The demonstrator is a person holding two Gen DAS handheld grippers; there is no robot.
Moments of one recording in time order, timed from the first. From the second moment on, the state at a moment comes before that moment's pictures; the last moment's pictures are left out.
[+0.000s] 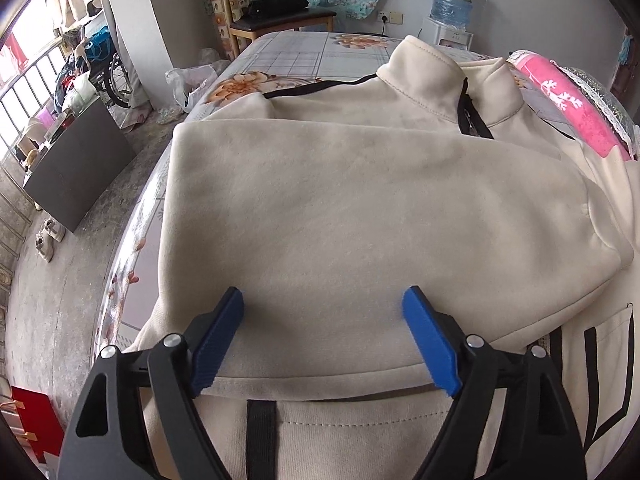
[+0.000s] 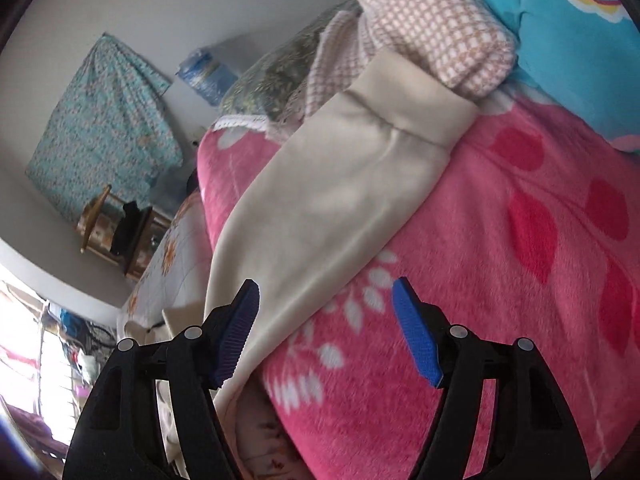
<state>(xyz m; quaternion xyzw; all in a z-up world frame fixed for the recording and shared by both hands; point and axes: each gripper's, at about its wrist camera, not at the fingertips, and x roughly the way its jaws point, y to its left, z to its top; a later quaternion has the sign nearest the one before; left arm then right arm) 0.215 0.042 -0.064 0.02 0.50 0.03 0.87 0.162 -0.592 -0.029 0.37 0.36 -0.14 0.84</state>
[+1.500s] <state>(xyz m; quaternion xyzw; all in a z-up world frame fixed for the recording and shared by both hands) 0.215 0.037 -0.064 0.03 0.50 0.05 0.86 0.149 -0.480 0.148 0.20 0.19 -0.06 0.96</state>
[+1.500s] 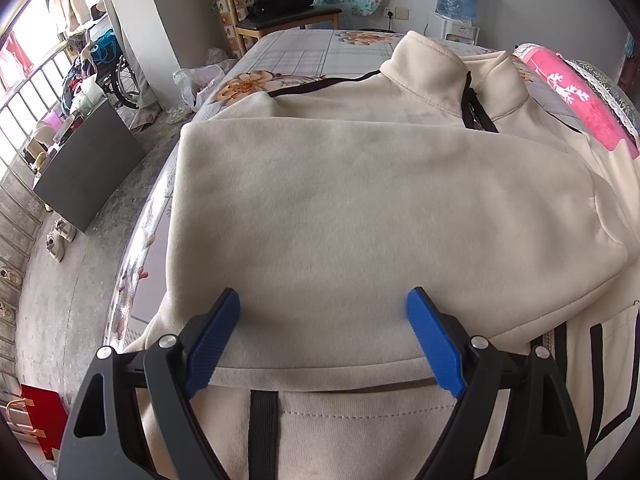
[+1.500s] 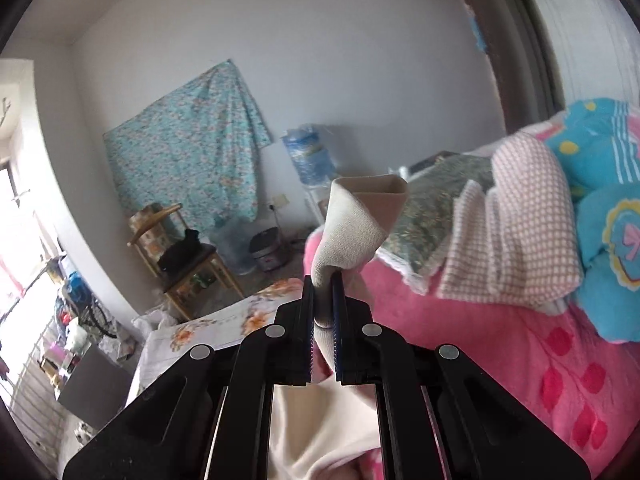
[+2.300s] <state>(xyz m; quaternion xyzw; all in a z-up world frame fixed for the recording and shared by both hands) 0.168 0.086 -0.015 -0.05 0.44 -0.03 0.90 0.198 -0.208 0.013 0.05 0.40 0.14 0.90</state>
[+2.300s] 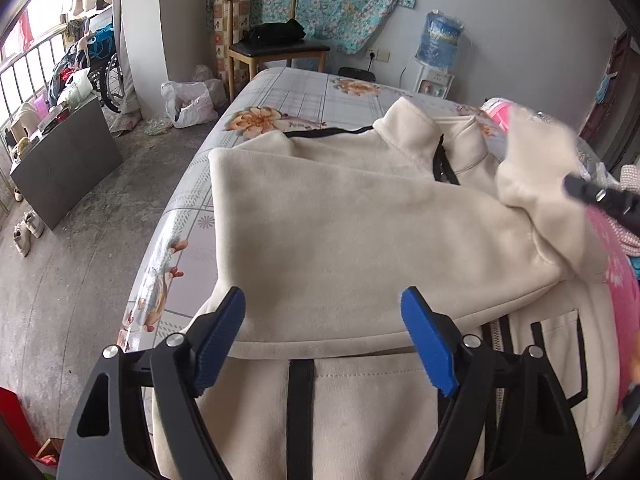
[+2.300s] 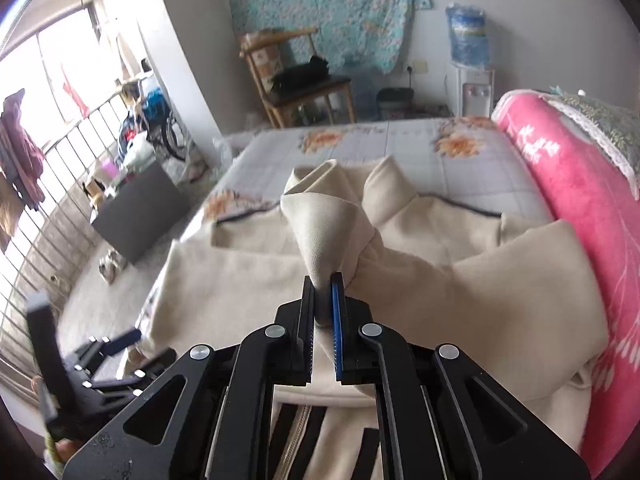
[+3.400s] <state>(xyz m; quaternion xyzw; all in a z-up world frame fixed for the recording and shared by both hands) 0.245 -0.010 -0.025 -0.10 0.49 -0.14 0.85 0.107 -0.358 -0.077 0.15 0.46 0.01 0.88</state>
